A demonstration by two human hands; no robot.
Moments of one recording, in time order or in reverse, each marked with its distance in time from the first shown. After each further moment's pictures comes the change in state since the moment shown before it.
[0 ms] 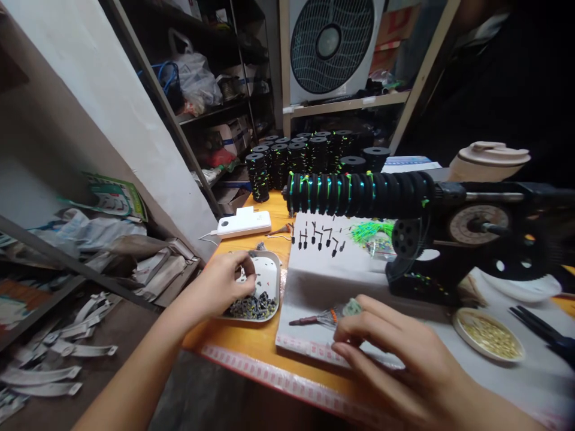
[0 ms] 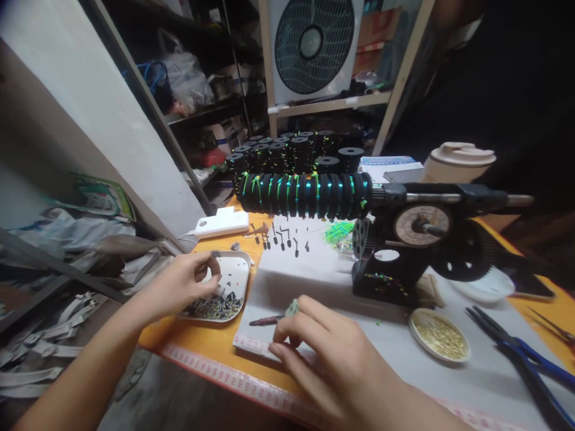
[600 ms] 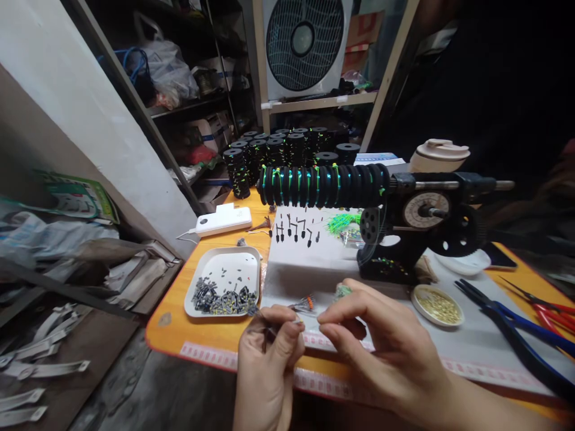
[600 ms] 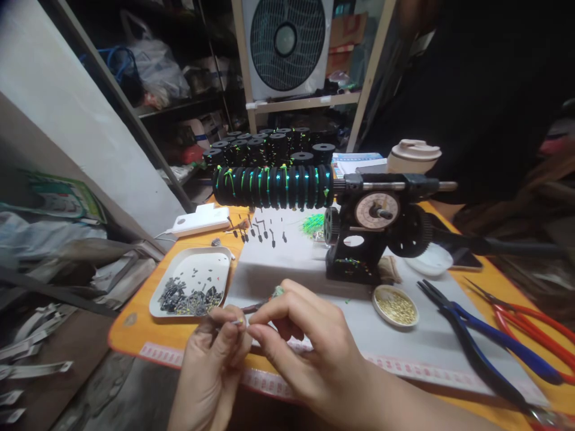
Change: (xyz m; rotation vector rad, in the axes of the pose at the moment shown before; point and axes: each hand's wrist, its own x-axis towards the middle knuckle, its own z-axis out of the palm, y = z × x) left_hand -0.068 0.077 0.127 -1.672 0.366 -0.295; right_hand -0.009 -0.004 0.005 0.135 0.240 0.013
